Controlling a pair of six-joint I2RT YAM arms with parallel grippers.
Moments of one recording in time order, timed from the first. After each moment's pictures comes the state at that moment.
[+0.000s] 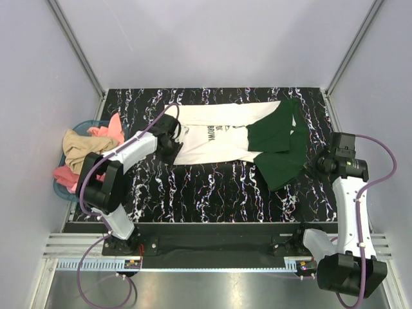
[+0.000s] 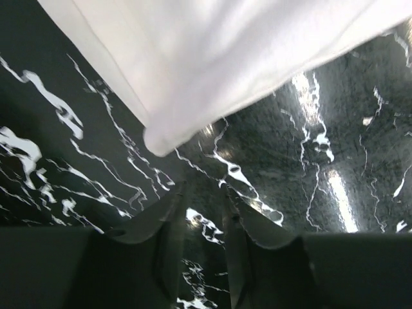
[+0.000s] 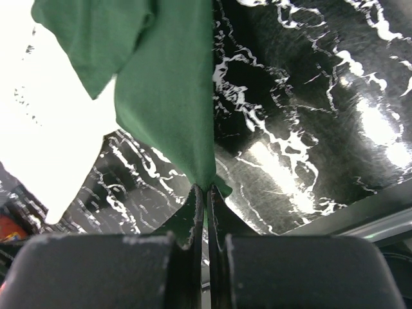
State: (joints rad) left arm -0.39 1.69 1.18 -0.73 0.01 0.08; right arm -0.20 0.96 0.98 -0.98 -0.08 0.69
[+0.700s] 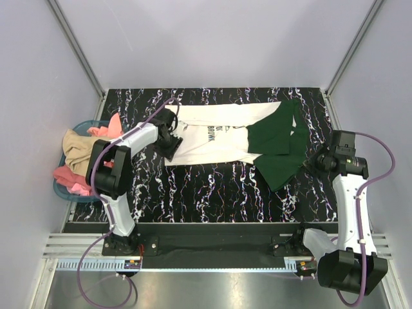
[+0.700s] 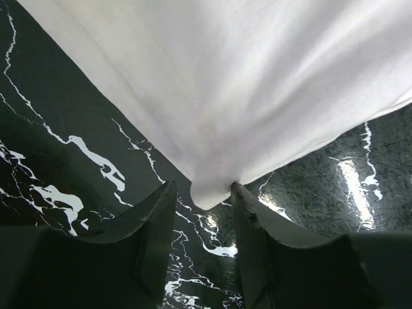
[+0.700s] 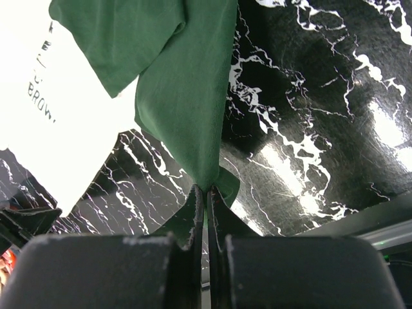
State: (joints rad) left arm -0.32 1.87 1.32 -0.72 0.05 0.22; right arm -0.20 0.98 0.99 -0.96 -0.12 0.69
